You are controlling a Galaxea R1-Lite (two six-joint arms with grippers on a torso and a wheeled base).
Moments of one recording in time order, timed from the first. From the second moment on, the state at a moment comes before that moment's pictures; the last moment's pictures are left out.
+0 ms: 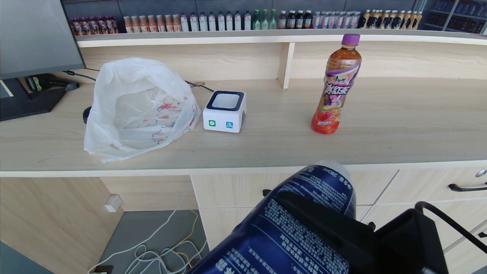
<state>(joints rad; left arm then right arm) 0.00 0.00 0.00 0.00 0.00 0.00 1.22 1.56 -0.34 -1.57 -0.23 -1.61</state>
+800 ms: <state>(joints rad) 0.00 0.00 0.00 0.00 0.00 0.00 1.23 1.51 -0.36 -1.57 -0.21 -2.01</state>
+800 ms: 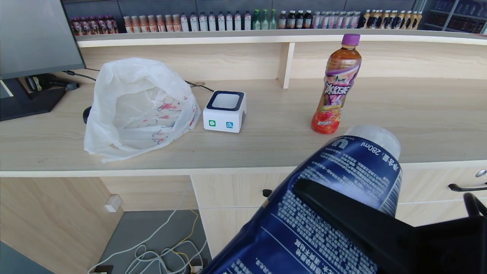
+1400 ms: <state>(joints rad) 0.00 0.00 0.00 0.00 0.00 0.00 1.22 1.52 -0.42 -1.57 -0.17 -2.06</state>
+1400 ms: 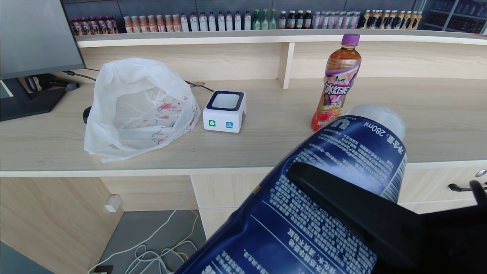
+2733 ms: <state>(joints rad) 0.00 0.00 0.00 0.00 0.00 0.00 1.22 1.53 -0.41 -1.57 -0.17 -1.96</state>
